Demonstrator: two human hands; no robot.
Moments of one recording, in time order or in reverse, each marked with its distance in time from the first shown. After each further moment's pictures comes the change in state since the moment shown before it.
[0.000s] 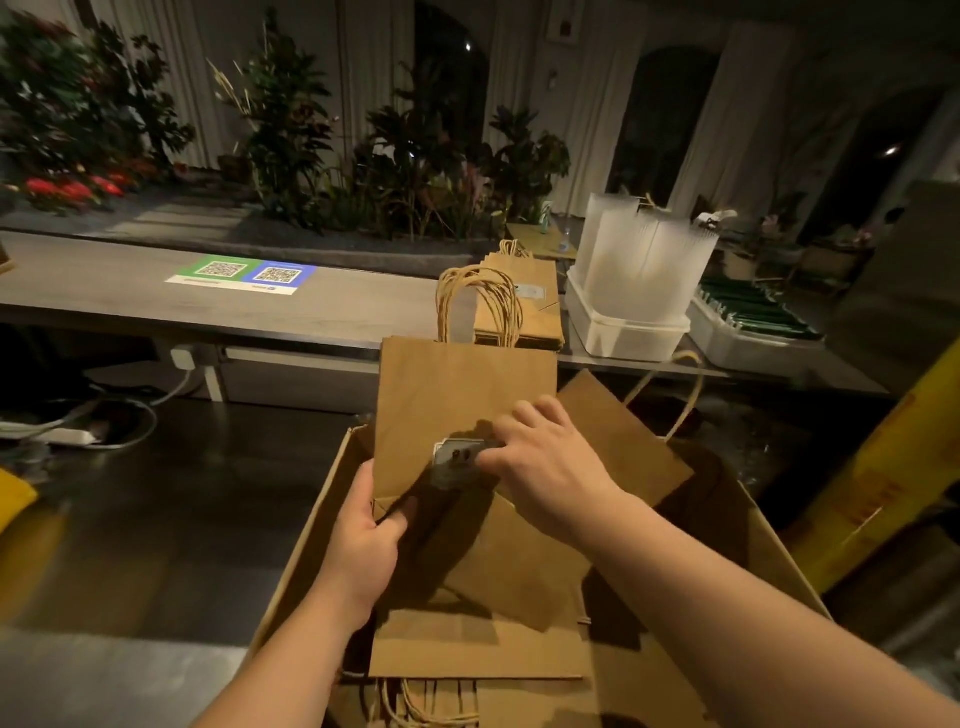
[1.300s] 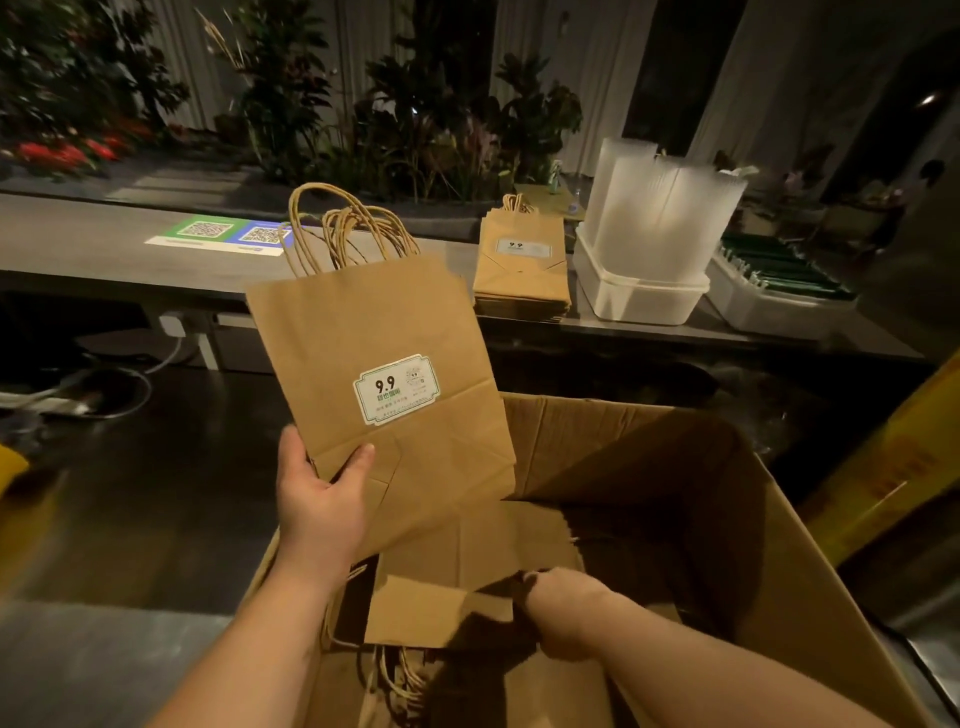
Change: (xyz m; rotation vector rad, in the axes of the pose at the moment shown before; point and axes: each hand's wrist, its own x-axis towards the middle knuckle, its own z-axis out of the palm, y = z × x) left_hand 0.013 -0.004 -0.006 0.020 0.410 0.170; right_hand -0.079 -0.019 0.155 0.176 -1.078 0.091
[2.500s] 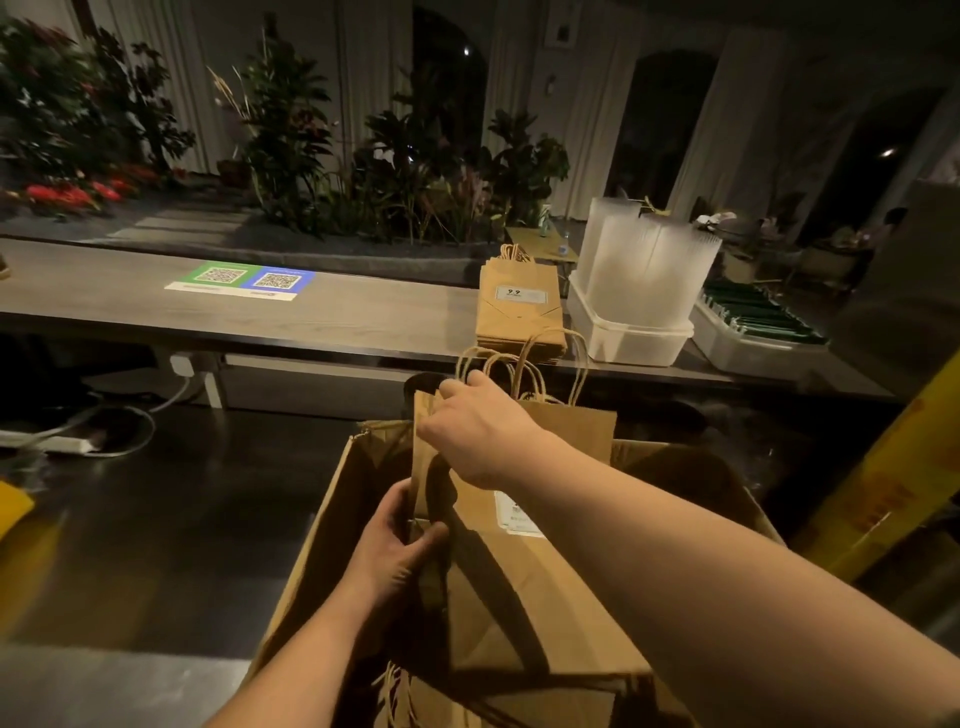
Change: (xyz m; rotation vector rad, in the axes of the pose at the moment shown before) left_hand -0.008 0.009 0.008 0.145 -0.586 -0.327; right_hand -0.064 -0.038 -0.215 -0.385 0.913 -0.135
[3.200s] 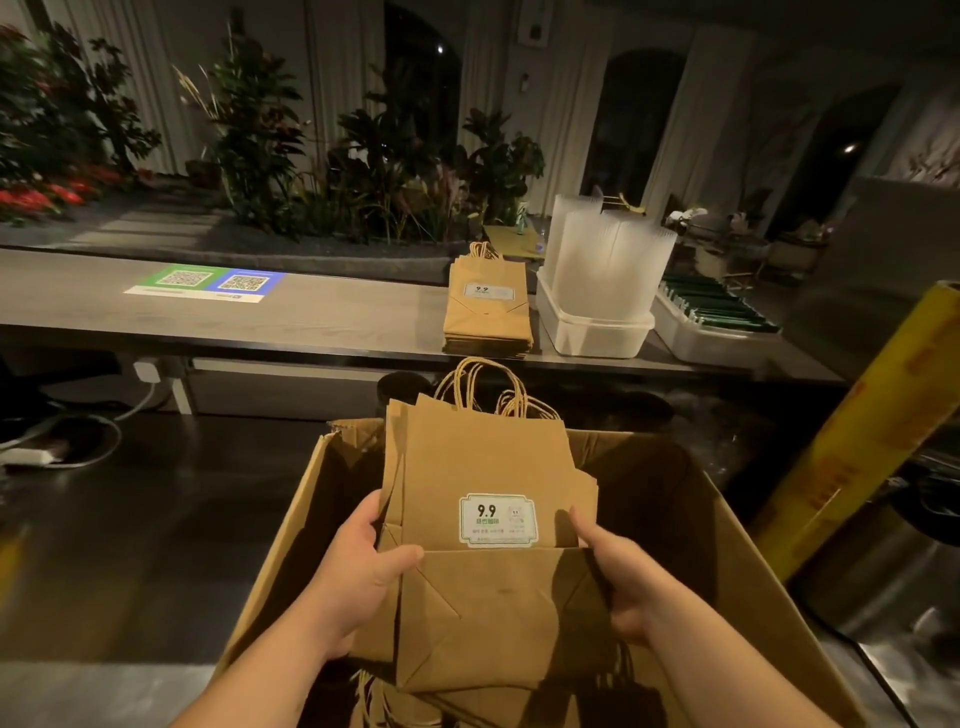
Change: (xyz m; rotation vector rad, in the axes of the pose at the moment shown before) left_hand -0.011 -0.013 0.009 0.053 -0.011 -0.046; right_hand -0.178 -0.001 0.093 2.046 -0.103 1.521
